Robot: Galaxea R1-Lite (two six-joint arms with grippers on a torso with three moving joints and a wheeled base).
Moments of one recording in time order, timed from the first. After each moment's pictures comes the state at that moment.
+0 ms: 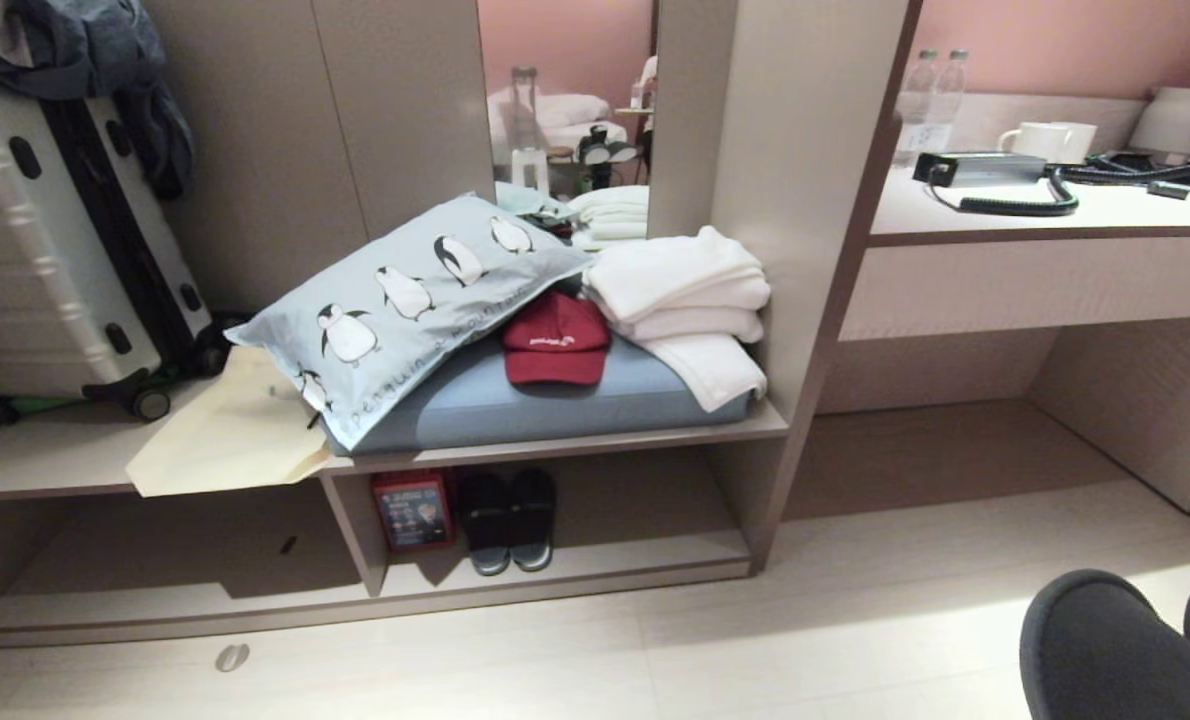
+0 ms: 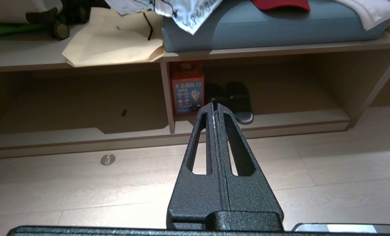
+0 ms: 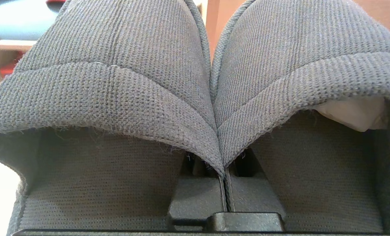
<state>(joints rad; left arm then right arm) 0.00 0.00 0.00 0.00 0.00 -0.02 0.00 0.00 0.00 0.00 0.01 -0.02</state>
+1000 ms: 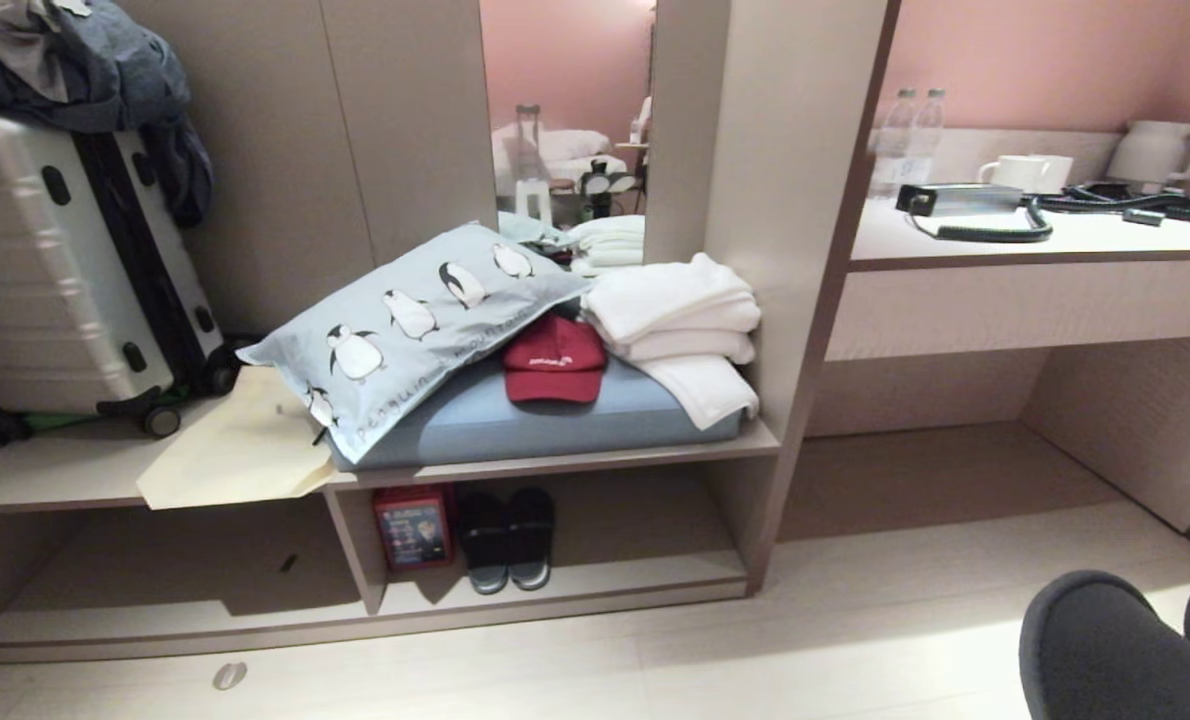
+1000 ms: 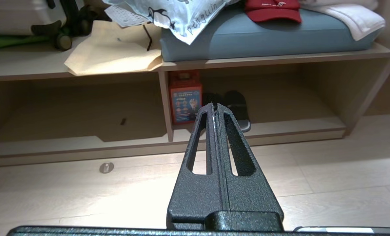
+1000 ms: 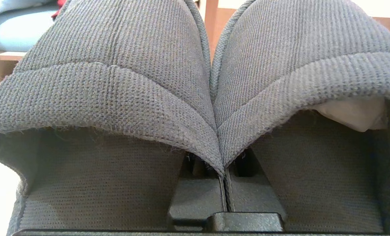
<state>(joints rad) 0.00 0.00 0.00 0.00 0.00 -0.01 0.00 0.00 0.00 0.00 0.01 -0.02</state>
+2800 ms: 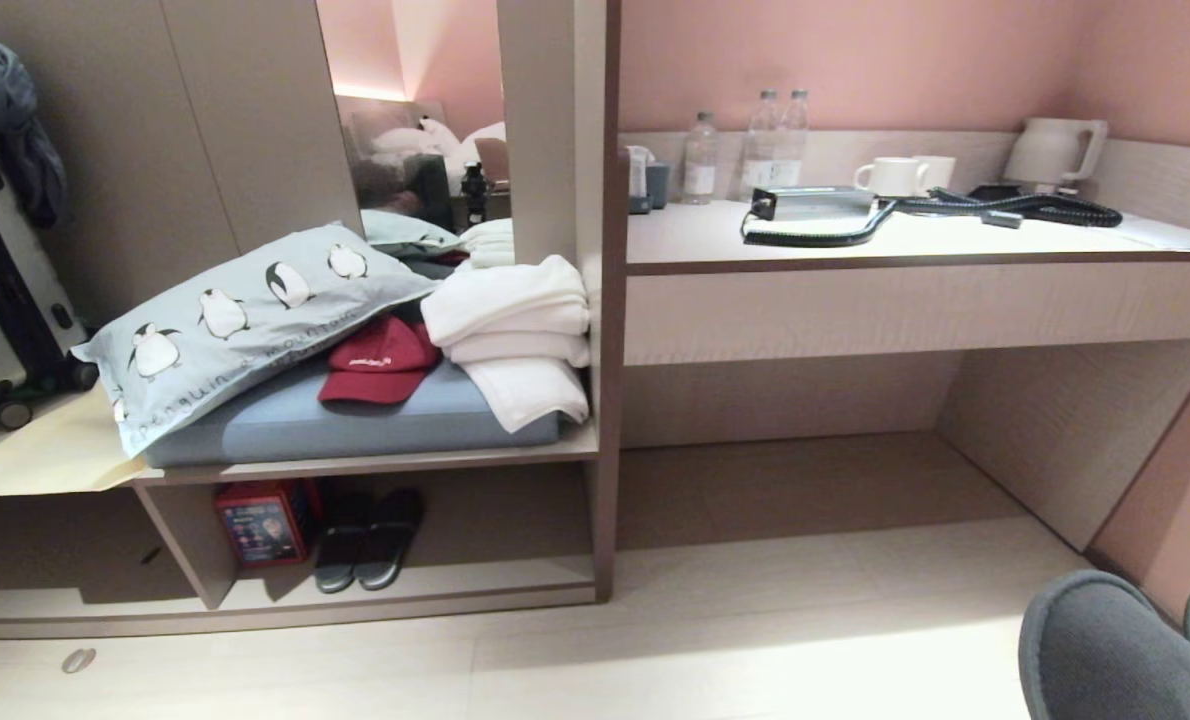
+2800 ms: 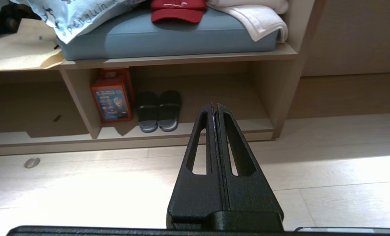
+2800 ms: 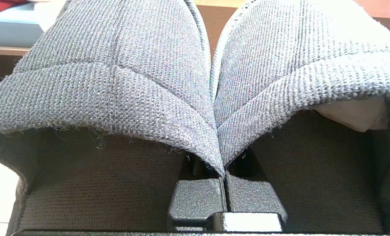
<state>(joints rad) 0.00 0.00 0.00 0.00 0.00 -0.01 0.00 0.00 0.00 0.01 0.01 -0.02</state>
